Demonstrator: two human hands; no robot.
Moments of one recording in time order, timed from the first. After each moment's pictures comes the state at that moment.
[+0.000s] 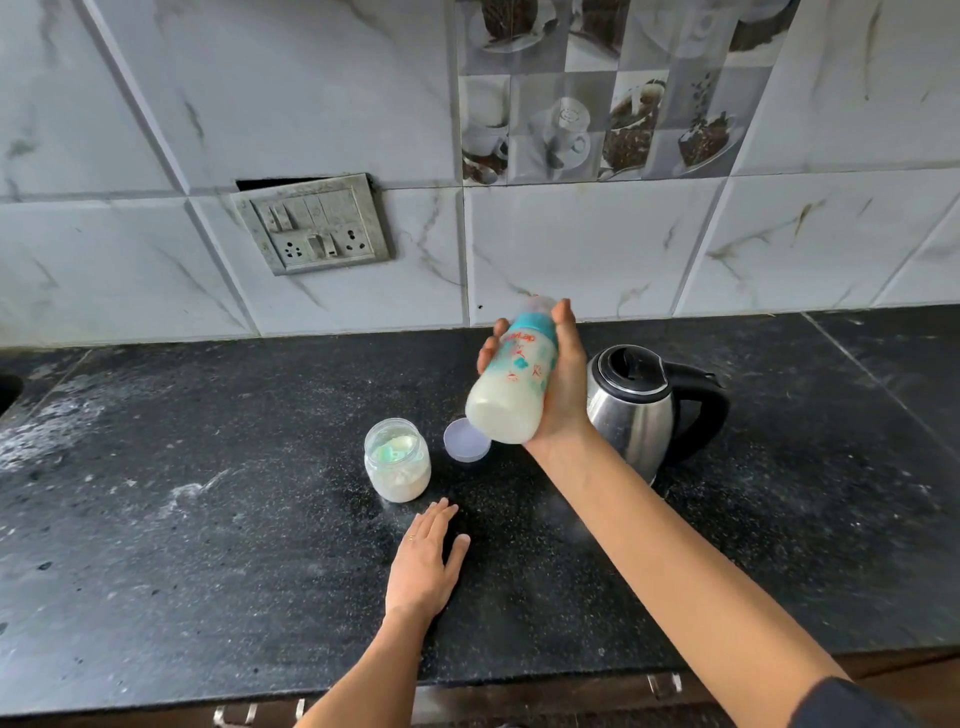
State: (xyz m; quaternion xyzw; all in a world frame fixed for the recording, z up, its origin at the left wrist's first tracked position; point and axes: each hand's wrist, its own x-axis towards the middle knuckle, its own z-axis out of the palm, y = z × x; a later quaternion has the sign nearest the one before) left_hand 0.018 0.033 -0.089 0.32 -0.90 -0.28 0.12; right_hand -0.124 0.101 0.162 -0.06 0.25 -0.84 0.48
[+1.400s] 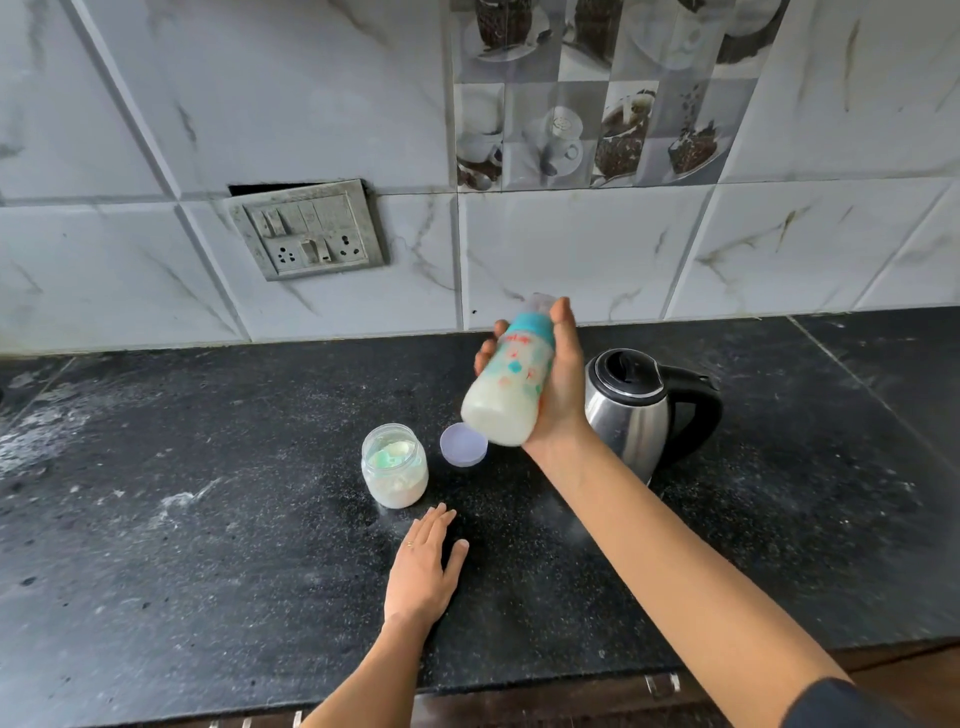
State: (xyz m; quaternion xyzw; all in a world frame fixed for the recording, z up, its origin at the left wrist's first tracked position) left_hand 0.020 0.032 -0.086 0.31 -0.90 -0.28 0.12; right_hand -0.122 0.095 0.165 -0.06 0.30 -0.85 0.44
